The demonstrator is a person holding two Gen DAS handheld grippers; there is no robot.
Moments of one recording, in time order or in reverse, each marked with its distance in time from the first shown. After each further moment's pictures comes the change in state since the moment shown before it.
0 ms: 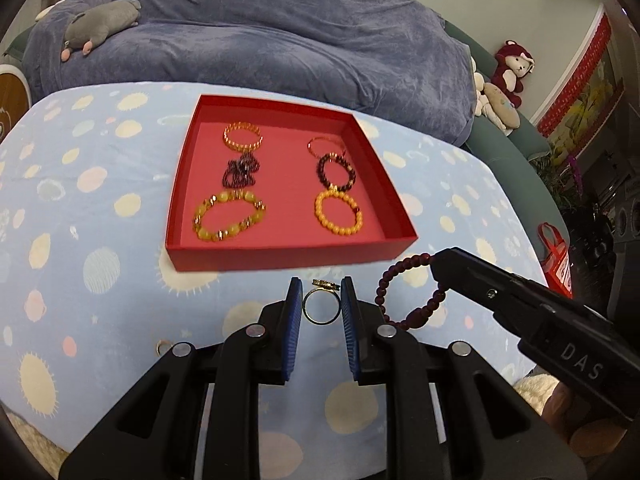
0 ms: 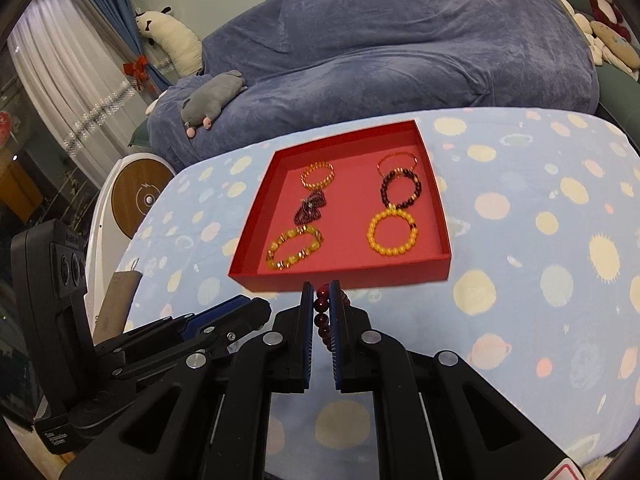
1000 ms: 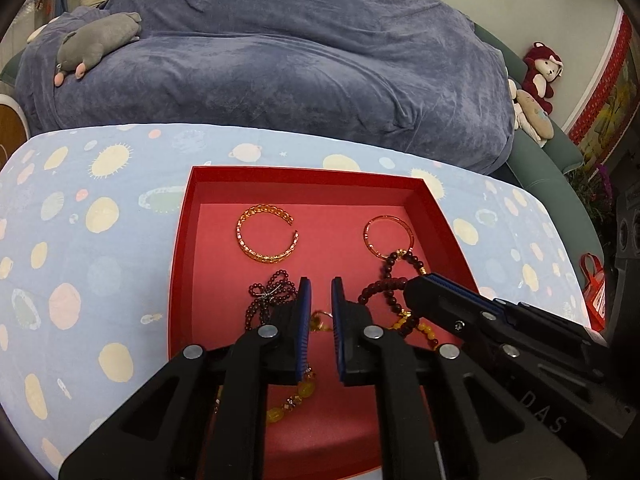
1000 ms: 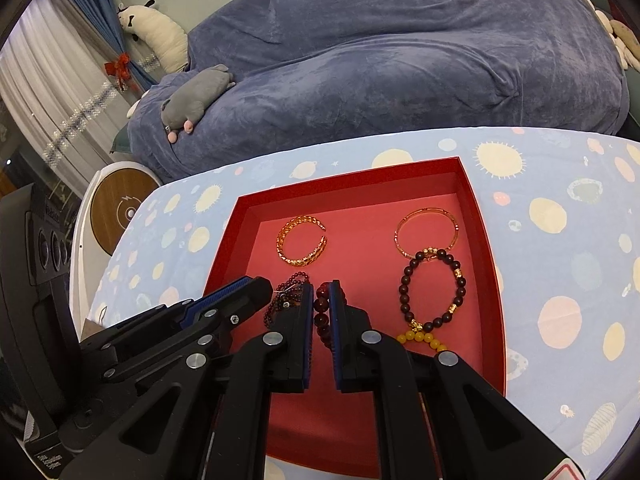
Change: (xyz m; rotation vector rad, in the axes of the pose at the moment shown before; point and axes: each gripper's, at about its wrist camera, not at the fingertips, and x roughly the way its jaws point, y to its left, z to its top) left arm 0.111 0.041 0.111 0.017 -0.007 0.100; right arm 0.140 -0.019 0.097 0.020 0.055 0.001
